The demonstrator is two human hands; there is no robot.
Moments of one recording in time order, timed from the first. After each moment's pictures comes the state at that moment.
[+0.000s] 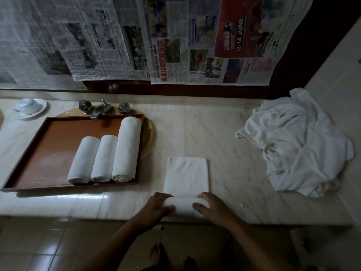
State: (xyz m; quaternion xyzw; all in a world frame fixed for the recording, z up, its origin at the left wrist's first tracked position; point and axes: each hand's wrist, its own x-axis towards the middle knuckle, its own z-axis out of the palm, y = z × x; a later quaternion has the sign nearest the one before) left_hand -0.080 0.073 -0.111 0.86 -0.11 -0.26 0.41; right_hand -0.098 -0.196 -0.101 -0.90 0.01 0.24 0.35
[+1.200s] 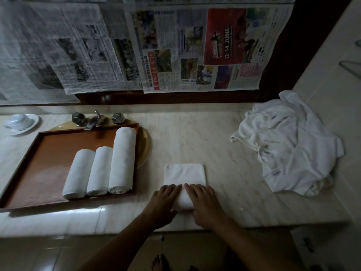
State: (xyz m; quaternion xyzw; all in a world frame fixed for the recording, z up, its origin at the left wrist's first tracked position) left_hand -0.041 0.041 -0.115 0.94 -0.29 -0.13 0.10; right_hand -0.080 -0.171 -0.104 -0.98 -0.15 0.10 0.07
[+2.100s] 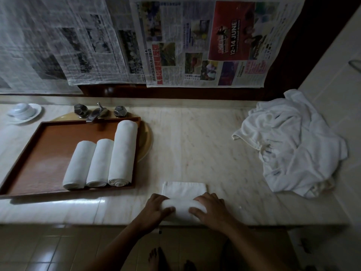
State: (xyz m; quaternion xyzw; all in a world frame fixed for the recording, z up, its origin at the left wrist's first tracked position) left_hand -0.076 0.062 -0.114 0.87 -0.06 -0.25 0.43; right_hand -0.098 -0.193 -0.092 -0.95 -0.03 0.22 0.22
